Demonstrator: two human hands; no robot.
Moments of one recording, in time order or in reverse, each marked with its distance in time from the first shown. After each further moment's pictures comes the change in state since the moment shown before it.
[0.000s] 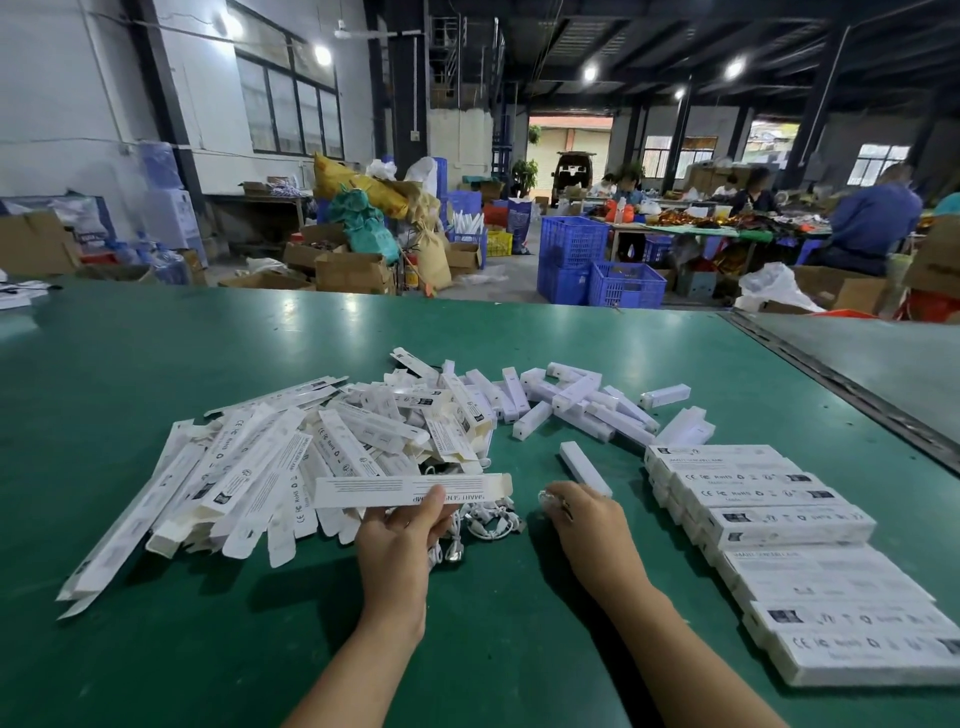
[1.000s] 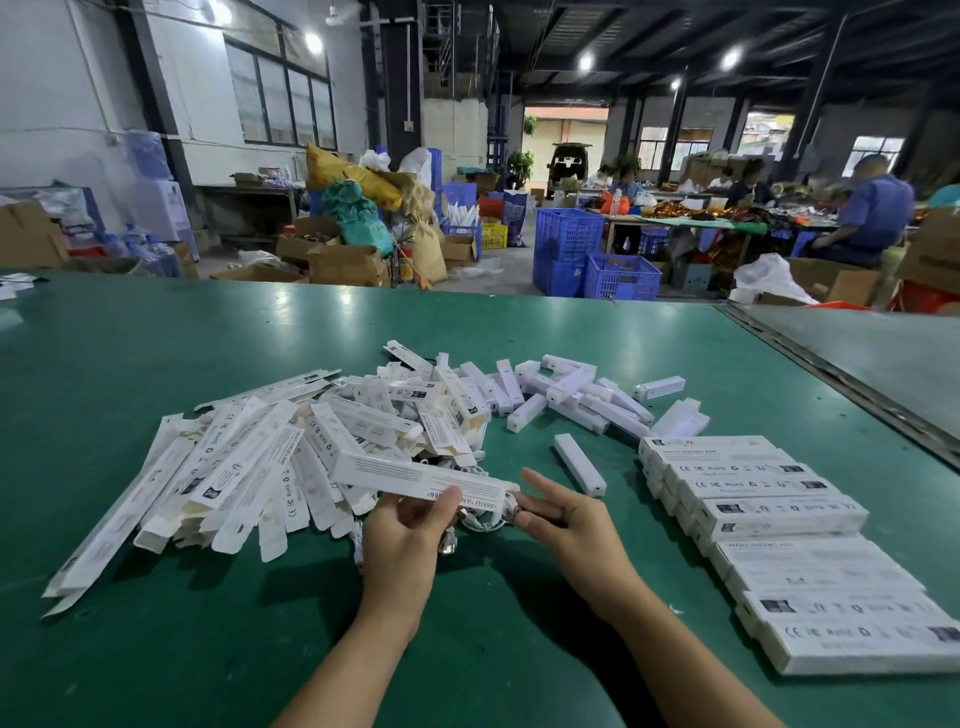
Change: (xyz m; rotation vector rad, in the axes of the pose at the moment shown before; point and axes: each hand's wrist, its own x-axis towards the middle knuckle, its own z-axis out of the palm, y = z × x) left_hand -0.006 -0.003 0.000 0.309 -0.173 0.160; right_hand -0.018 -0.025 -0.015 0.930 -0.264 0.221
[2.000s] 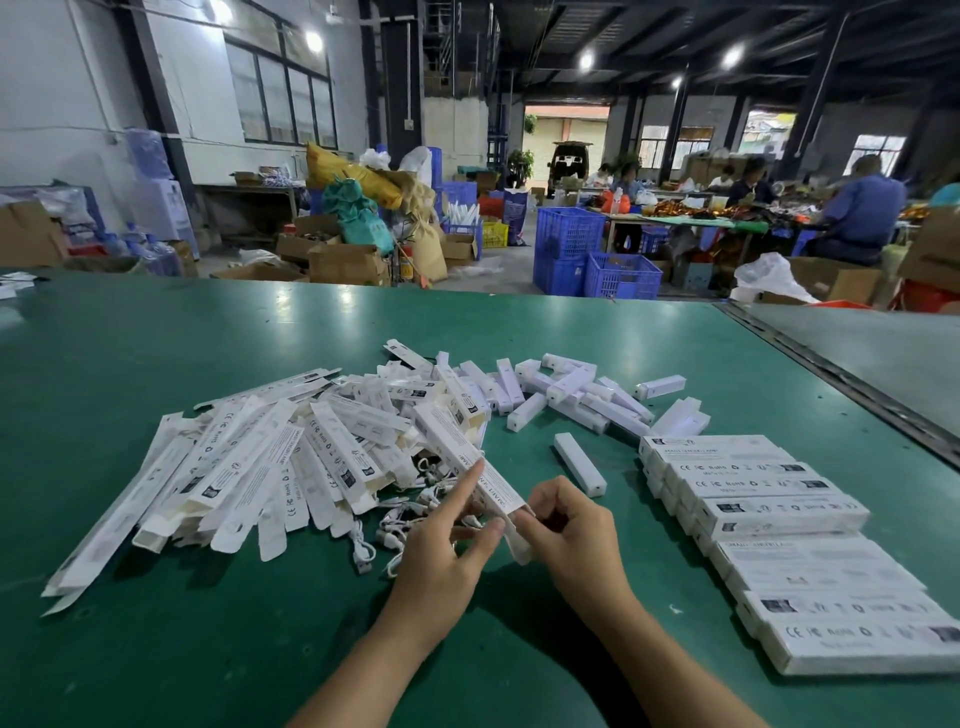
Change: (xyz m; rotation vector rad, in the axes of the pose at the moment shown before) left_hand -0.010 -0.008 0.004 0.314 -0.403 0.150; right_hand -0.010 -0.002 0.010 -0.282 0.224 -0.224
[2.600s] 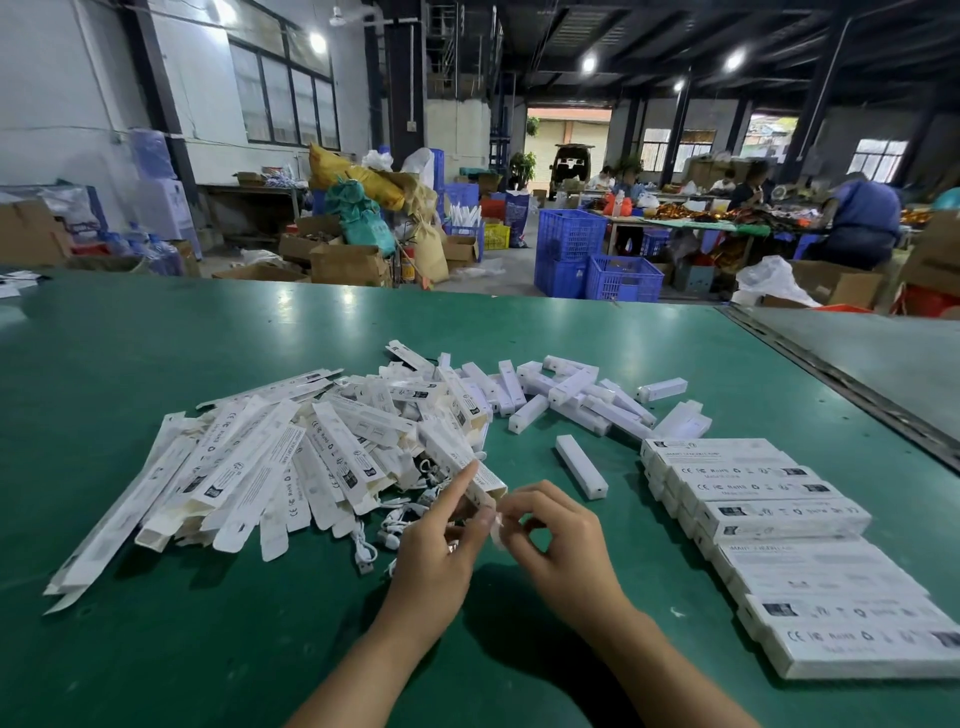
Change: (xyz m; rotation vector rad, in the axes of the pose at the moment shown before) left_hand 0.004 -0.006 -0.002 0.013 0.054 -0.002; right_hand -0.004 -0.008 0.003 -0.181 -0.087 -0.402
